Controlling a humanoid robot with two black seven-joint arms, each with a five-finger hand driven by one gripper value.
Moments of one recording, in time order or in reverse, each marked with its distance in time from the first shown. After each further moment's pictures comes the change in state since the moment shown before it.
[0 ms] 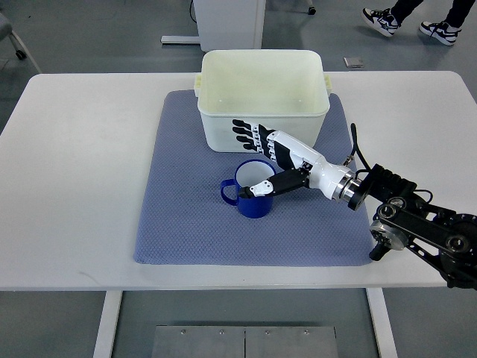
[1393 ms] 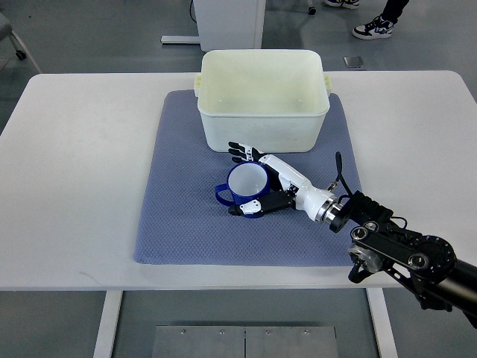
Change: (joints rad) left arm 0.000 0.000 0.000 0.000 0.000 0.000 0.000; right arm -0.072 0.153 -0.029 -0.205 -0.009 -0.032 0.095
